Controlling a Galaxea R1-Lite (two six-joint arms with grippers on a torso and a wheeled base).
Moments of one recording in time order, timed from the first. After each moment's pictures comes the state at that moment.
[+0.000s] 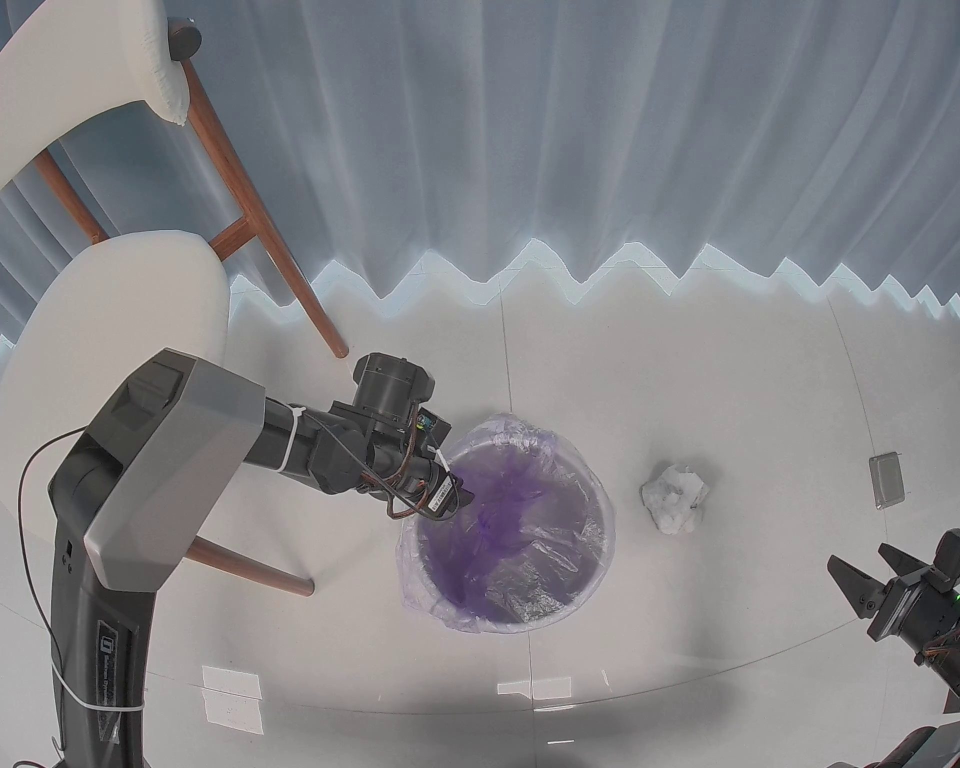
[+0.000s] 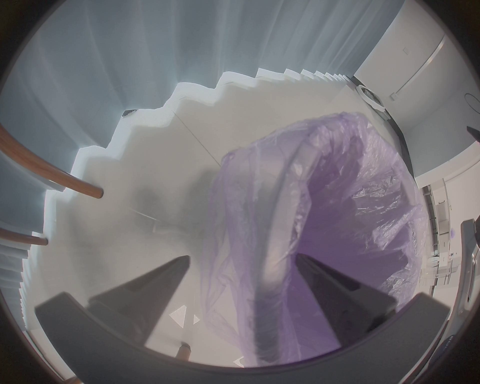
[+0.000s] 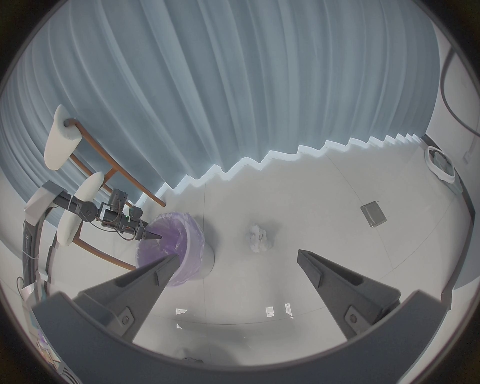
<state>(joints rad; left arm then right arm) -0.44 2.40 -1.61 -0.03 -0.04 0.30 0.02 0.99 -0.02 -0.67 -0.01 0.23</state>
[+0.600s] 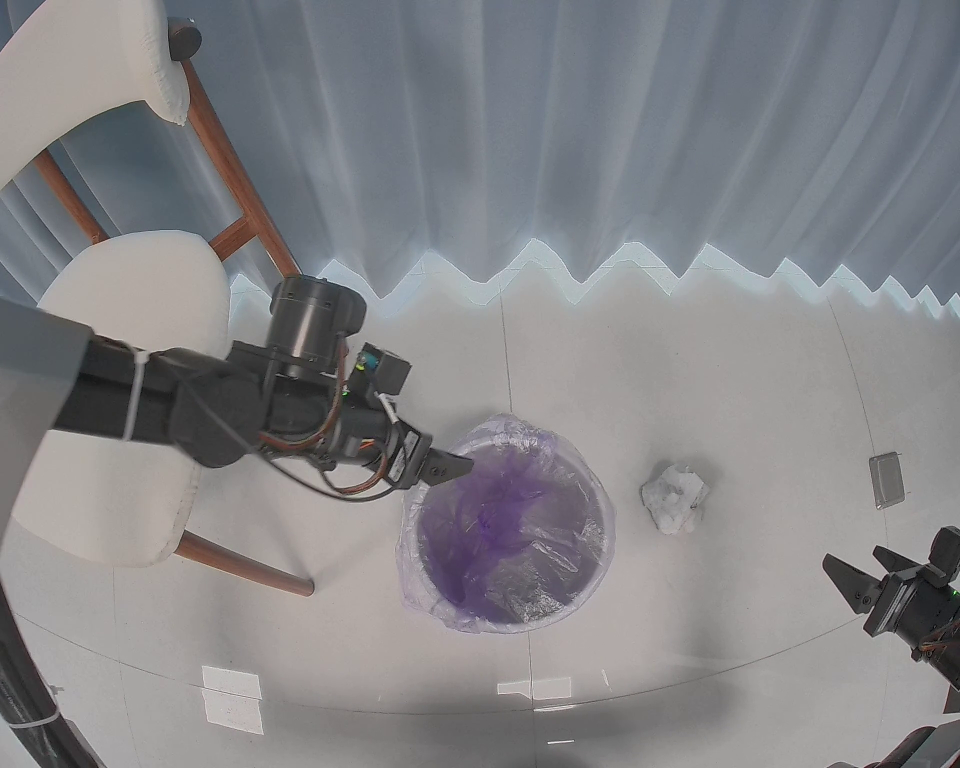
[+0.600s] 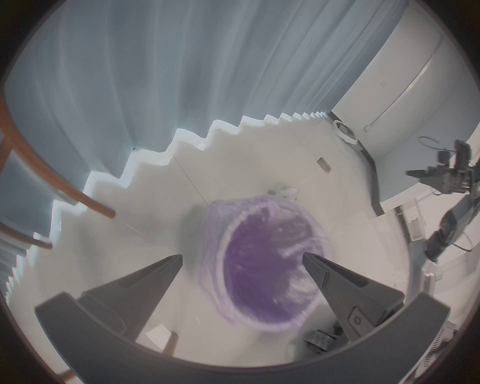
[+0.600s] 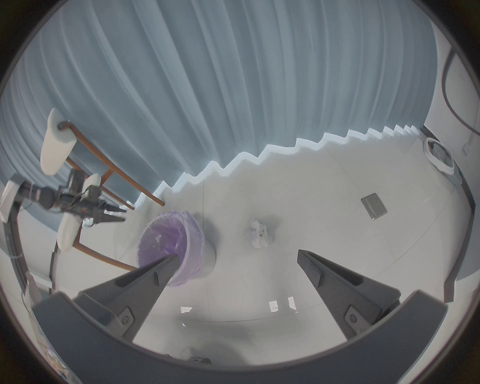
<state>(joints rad) -0.46 2.00 -1.33 -0.03 -0.20 0.23 0.02 1.02 -0.03 -0.65 -0.01 0.26</state>
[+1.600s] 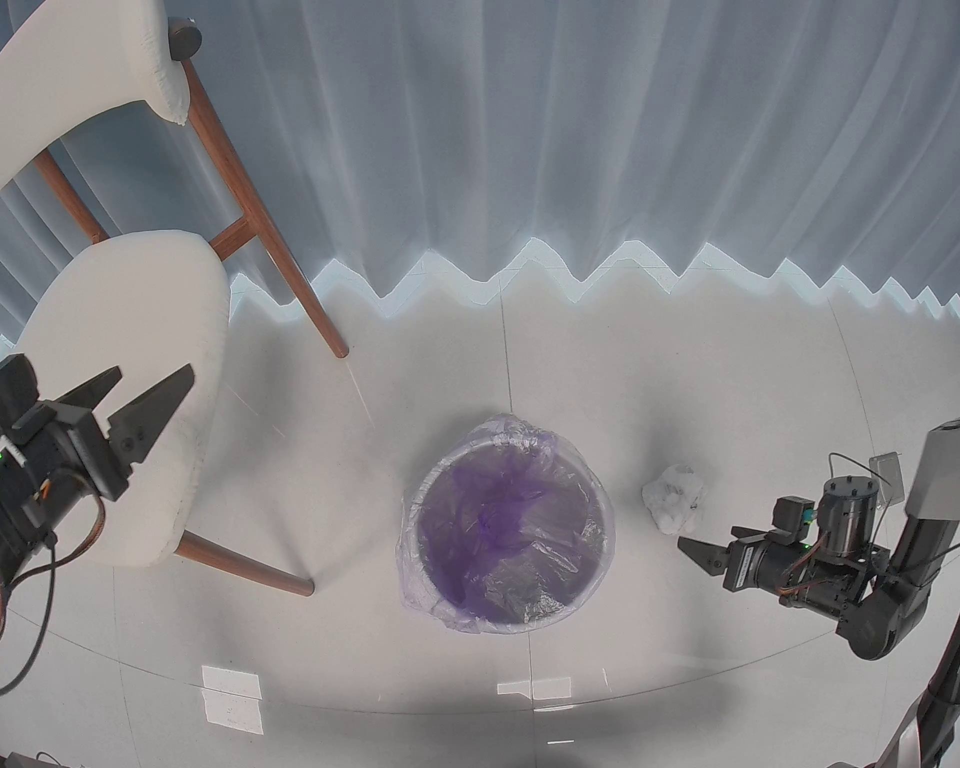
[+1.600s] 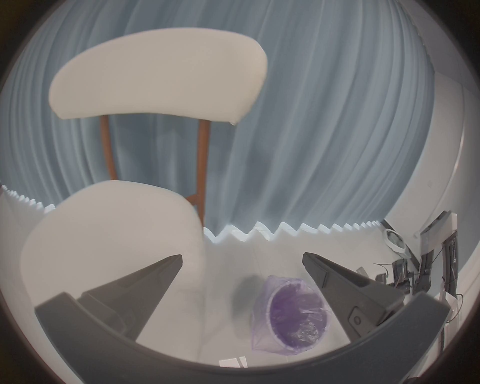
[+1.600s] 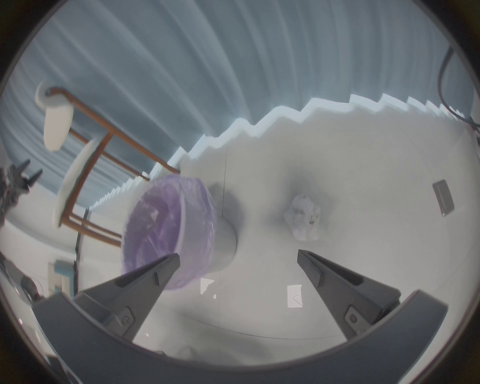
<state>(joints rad) -0.25 1.11 -0.47 -0.68 -0.03 -0.12 0.07 2.03 -0.25 -1.31 0.20 0.23</state>
